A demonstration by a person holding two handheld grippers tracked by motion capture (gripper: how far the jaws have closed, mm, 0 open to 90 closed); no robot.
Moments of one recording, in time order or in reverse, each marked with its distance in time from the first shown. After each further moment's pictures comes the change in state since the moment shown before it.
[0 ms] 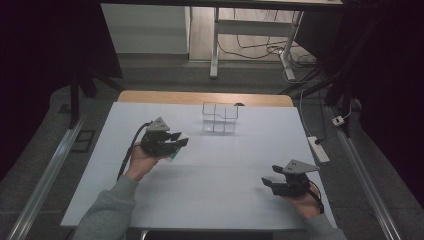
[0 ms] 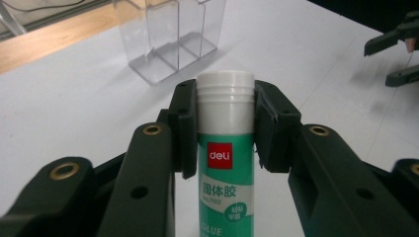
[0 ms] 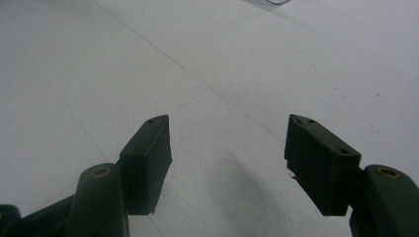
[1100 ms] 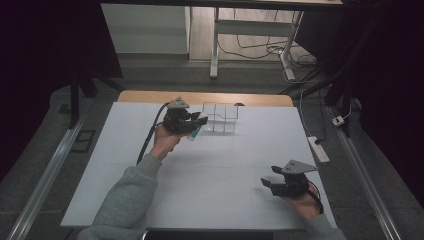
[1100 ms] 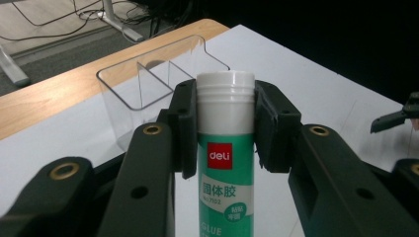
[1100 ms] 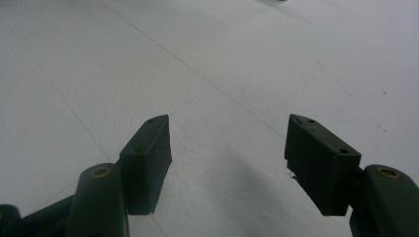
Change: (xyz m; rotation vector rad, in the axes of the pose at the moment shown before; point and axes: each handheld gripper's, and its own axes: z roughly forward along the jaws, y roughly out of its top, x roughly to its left) left arm 0.015 0.055 0.054 -0.106 -0.041 -0.043; right arm 0.001 0.000 0.002 0.011 0.005 0.001
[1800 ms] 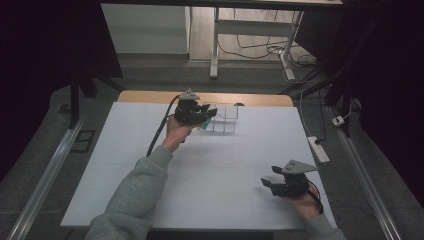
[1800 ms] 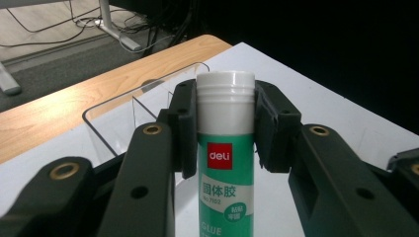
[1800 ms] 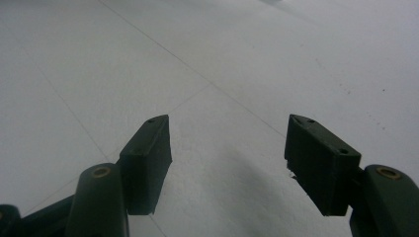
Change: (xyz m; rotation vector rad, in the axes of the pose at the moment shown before) left arm 0.008 0.020 0.037 -0.025 -0.007 -0.022; right arm -0.001 -0.001 0.000 0.004 -0.005 0.002
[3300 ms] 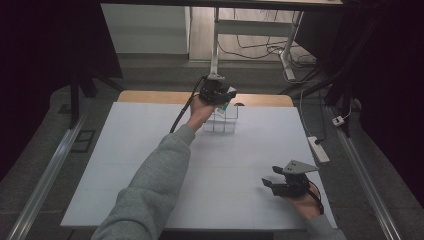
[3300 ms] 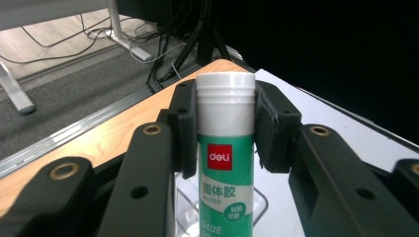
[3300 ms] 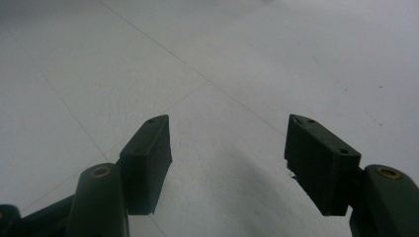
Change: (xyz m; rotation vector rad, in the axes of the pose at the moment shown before) left arm 0.005 0.062 0.077 0.017 0.046 0.049; right arm -0.002 -0.002 -0.001 -0.002 0.000 0.005
